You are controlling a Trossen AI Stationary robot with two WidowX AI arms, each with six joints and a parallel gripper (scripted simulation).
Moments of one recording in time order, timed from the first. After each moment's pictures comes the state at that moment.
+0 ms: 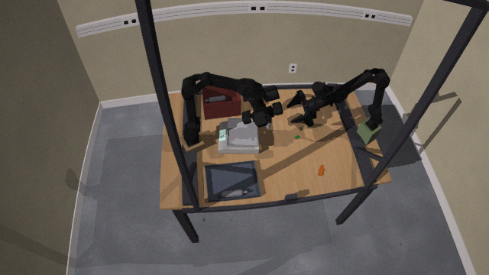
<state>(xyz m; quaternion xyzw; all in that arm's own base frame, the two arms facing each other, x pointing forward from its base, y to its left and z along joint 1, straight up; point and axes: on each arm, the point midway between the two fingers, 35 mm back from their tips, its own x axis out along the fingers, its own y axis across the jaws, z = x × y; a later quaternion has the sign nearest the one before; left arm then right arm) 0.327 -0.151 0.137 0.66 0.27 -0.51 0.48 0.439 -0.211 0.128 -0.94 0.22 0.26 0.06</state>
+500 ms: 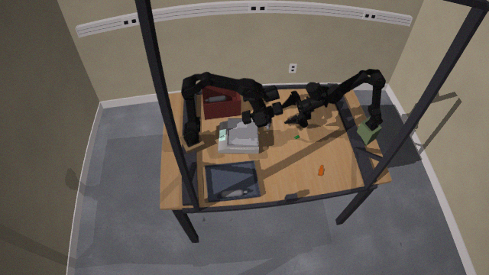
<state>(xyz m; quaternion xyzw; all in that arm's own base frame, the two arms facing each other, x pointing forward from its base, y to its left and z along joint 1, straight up) 0.327 -0.151 0.136 0.66 0.27 -0.51 0.48 0.463 -0.223 0.125 -0.94 0.22 0.26 0.06</state>
